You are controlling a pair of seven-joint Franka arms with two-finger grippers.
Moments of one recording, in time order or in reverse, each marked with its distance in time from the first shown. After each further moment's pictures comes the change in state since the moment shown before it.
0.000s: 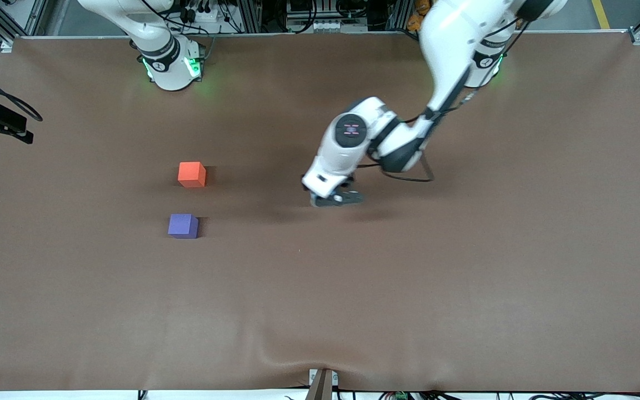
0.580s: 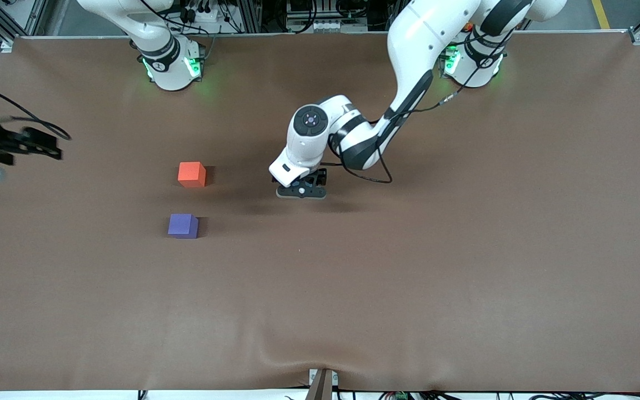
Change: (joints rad) left arm -0.084 0.022 0.062 0.137 0.057 -0.031 0.027; right arm 0.068 0.112 0.005 -0.006 0.029 0.002 0.000
